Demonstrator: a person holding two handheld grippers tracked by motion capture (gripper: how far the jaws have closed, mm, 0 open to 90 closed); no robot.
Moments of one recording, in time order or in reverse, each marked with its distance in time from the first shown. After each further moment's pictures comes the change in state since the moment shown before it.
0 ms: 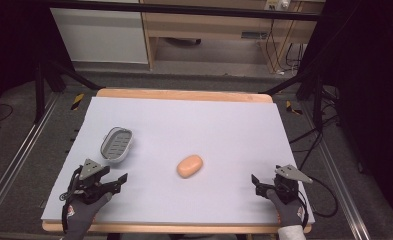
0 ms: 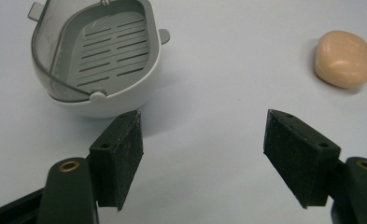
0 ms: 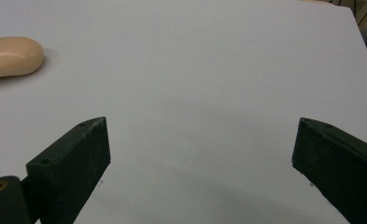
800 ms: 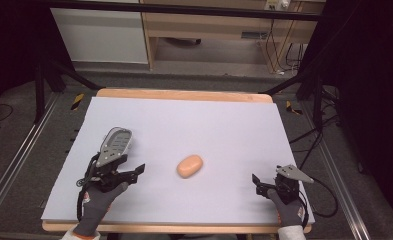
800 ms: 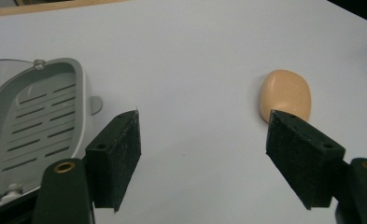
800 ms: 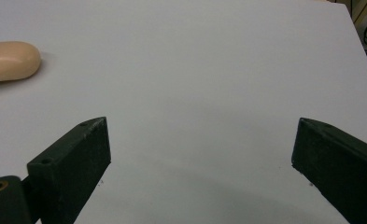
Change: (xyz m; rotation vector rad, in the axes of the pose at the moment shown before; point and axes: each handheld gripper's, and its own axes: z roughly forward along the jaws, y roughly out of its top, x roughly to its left) left arm -0.036 0.046 0.016 -0.028 -0.093 0.052; right arm -0.001 0.000 -0.001 -0.001 -0.012 0.021
